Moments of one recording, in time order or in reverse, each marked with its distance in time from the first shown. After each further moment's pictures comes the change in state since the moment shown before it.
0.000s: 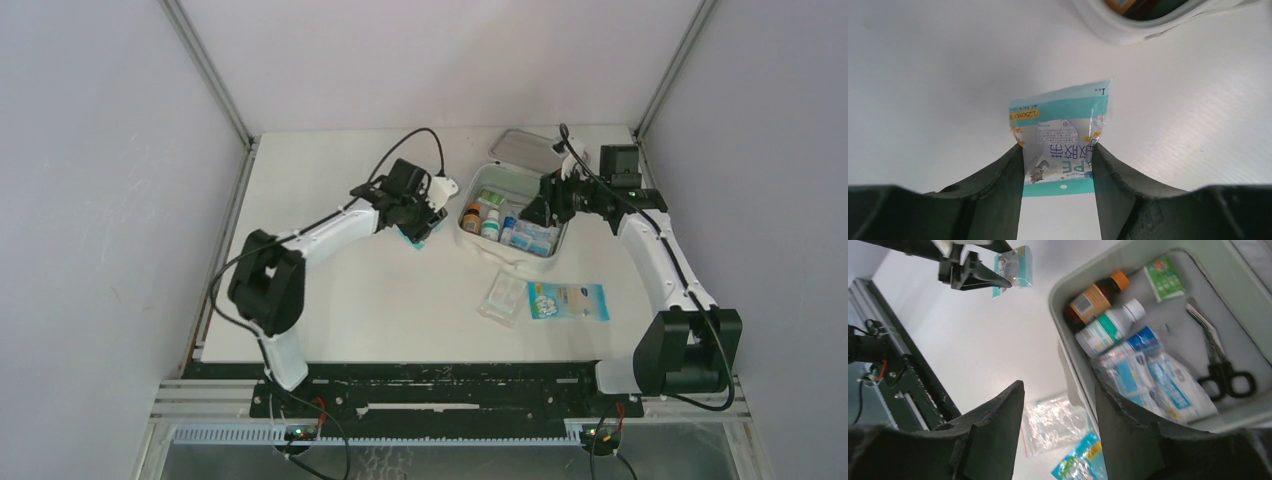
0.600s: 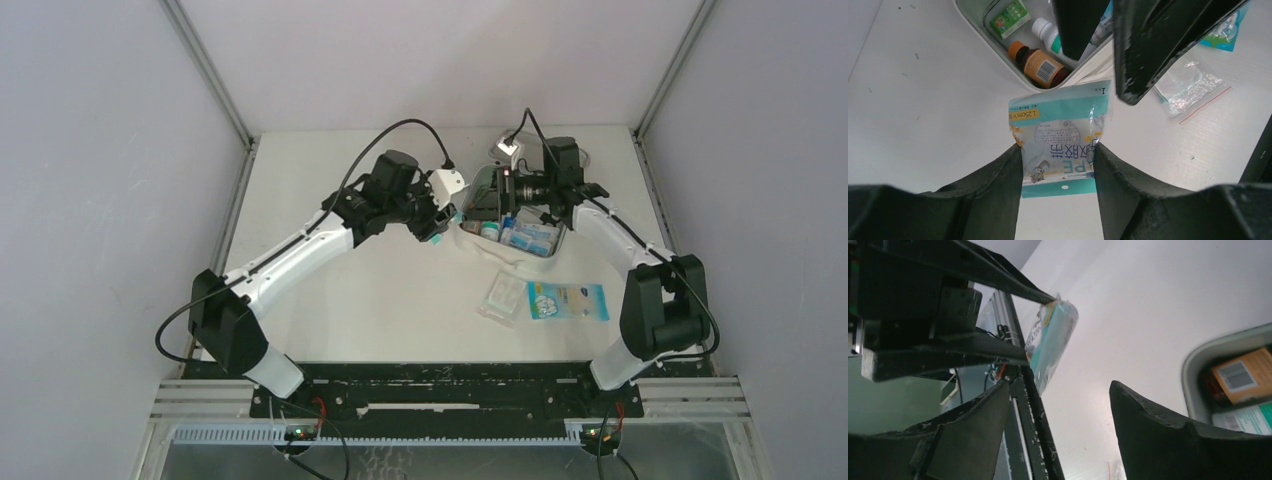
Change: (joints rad) left arm -0.088 -0.327 -0.005 -0.003 0.168 0.048; right arm 0.229 0.204 -0.002 0.414 -0.260 0.477
